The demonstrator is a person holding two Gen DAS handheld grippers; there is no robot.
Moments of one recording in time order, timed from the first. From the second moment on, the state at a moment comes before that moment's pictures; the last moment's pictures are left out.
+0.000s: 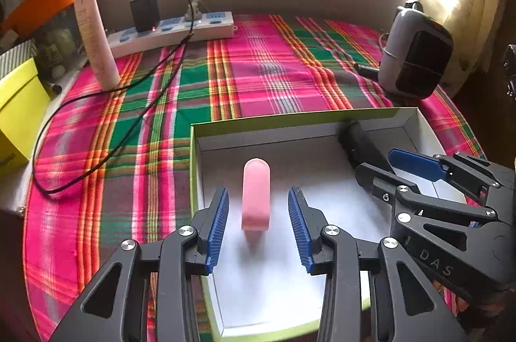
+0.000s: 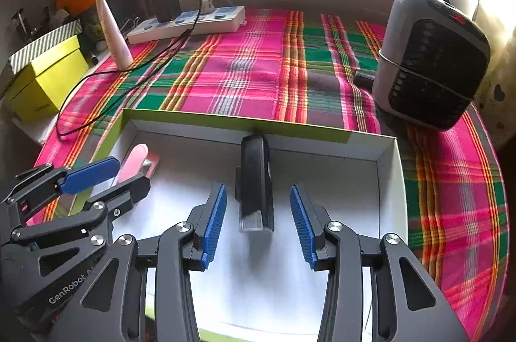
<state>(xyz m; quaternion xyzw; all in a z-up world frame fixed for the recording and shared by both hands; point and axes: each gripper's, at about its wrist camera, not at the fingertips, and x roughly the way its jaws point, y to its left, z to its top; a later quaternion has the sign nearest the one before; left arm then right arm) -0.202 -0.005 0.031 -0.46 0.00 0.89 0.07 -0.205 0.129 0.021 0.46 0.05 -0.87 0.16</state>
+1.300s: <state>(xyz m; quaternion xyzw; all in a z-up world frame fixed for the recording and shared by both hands) -0.087 -0.056 0.039 -0.43 -0.07 0.90 0.07 -0.089 0.175 0.039 0.40 0.00 -0.90 0.15</state>
